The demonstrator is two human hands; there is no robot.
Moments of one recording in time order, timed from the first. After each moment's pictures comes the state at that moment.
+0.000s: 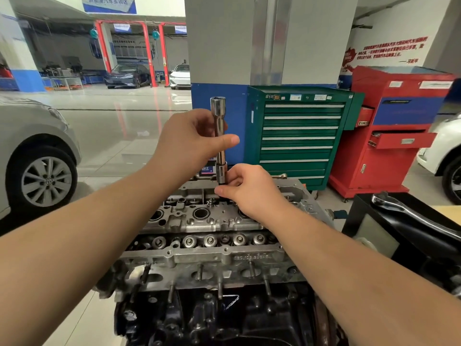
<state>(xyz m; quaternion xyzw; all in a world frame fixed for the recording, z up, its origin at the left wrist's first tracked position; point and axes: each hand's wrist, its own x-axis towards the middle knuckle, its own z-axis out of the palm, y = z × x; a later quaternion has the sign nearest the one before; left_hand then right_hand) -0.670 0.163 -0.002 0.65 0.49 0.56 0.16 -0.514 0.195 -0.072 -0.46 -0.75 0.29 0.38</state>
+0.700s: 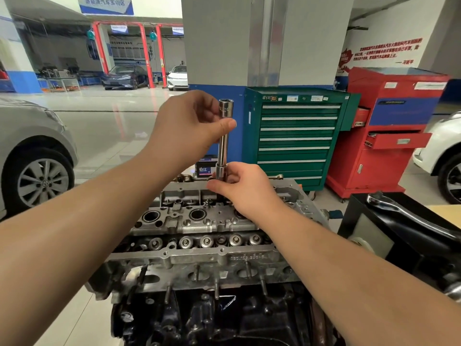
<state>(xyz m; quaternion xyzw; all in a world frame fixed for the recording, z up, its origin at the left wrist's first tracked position) -0.661 0.155 0.024 0.65 0.49 0.56 0.10 -0.514 0.184 -0.068 -0.42 -0.74 0.31 0.43</state>
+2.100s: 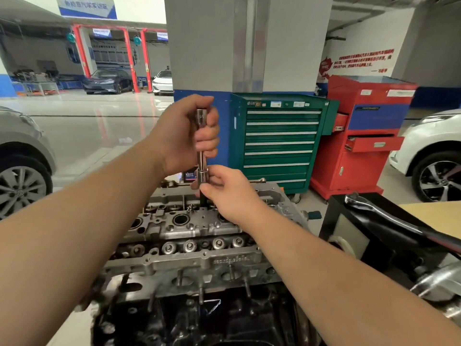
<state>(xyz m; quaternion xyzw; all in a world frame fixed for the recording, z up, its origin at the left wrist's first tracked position) -0.644 0.180 0.038 0.55 0.33 0.51 0.57 -0.513 0.188 -0.071 -0.40 -0.73 0.37 0.41</state>
